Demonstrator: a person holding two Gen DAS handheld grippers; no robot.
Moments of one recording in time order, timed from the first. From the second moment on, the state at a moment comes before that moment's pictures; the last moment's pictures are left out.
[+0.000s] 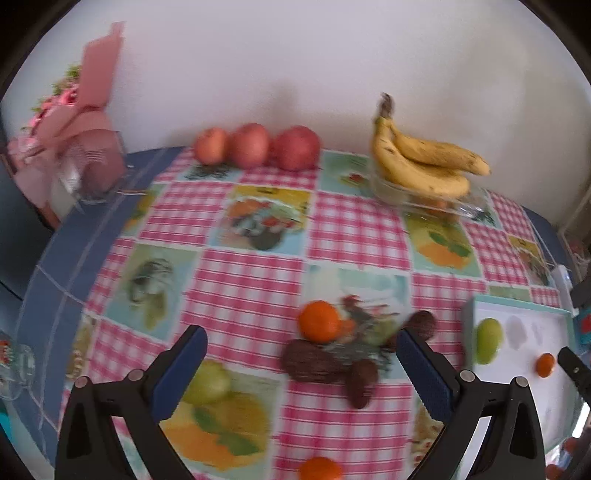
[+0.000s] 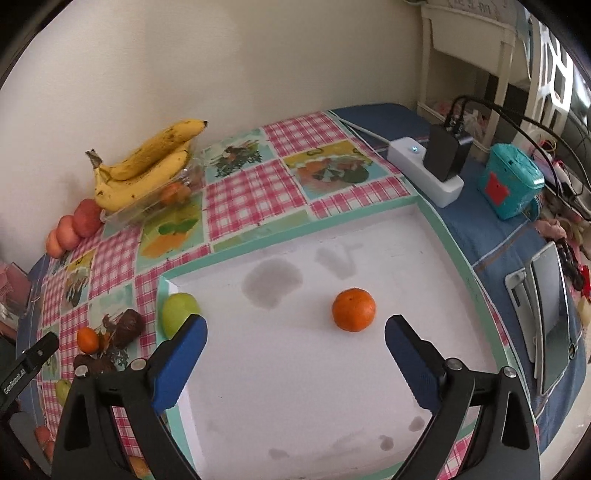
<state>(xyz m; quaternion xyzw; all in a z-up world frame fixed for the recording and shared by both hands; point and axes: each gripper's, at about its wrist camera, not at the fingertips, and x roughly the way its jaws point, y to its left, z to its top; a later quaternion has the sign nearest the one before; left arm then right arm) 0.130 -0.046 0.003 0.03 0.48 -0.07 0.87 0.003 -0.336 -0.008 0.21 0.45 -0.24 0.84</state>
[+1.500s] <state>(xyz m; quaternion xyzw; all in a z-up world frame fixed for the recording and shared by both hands) 0.156 0.074 -0.067 -0.14 0.60 -0.06 0.79 0.099 -0.152 -0.052 0.14 0.51 -0.04 0.85</state>
